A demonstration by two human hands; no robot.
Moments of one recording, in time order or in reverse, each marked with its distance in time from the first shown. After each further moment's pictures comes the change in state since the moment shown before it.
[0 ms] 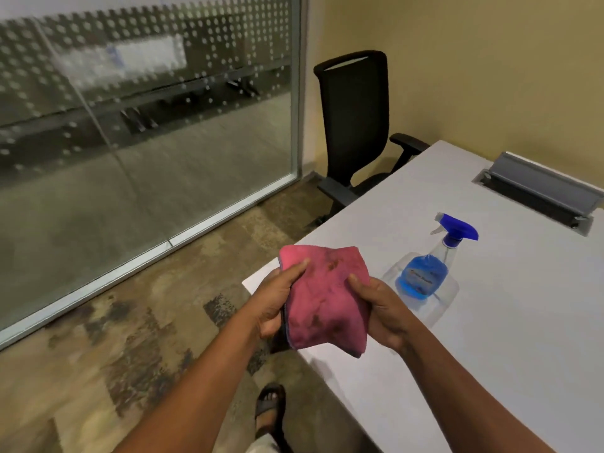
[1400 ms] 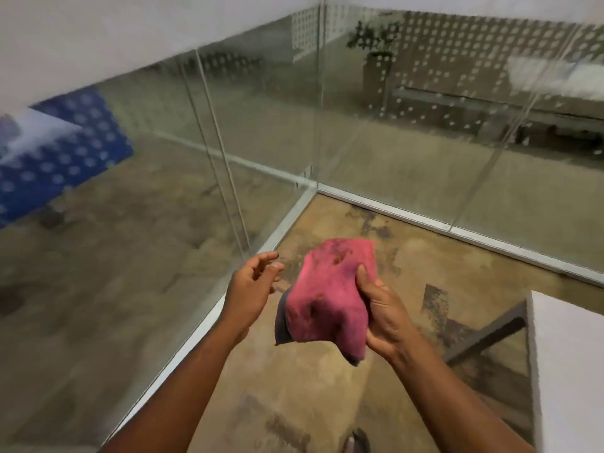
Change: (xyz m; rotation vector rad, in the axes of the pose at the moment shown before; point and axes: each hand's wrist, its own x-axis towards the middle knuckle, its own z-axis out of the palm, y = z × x) left_hand -0.516 -0.248 -0.120 -0.047 1.494 0.629; right_hand -0.220 0.268 0.262 -0.067 -0.801 0.637
